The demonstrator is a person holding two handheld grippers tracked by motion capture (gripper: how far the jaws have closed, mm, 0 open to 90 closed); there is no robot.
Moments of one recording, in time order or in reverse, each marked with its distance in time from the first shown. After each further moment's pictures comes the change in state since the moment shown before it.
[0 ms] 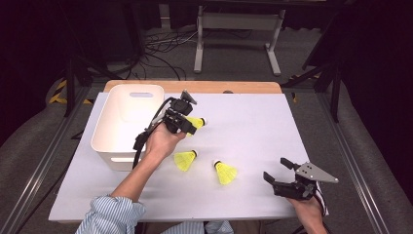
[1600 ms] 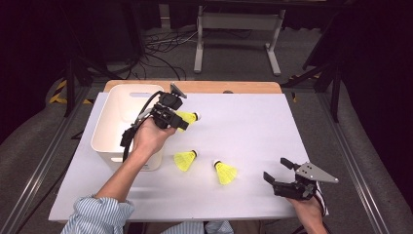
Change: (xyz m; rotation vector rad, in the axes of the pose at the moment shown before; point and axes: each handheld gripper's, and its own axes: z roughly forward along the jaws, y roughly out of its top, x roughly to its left) left arm 0.010 -0.006 -0.035 -0.031 -0.006 0.004; right arm 0.000 0.000 0.000 0.001 0.000 -0.001
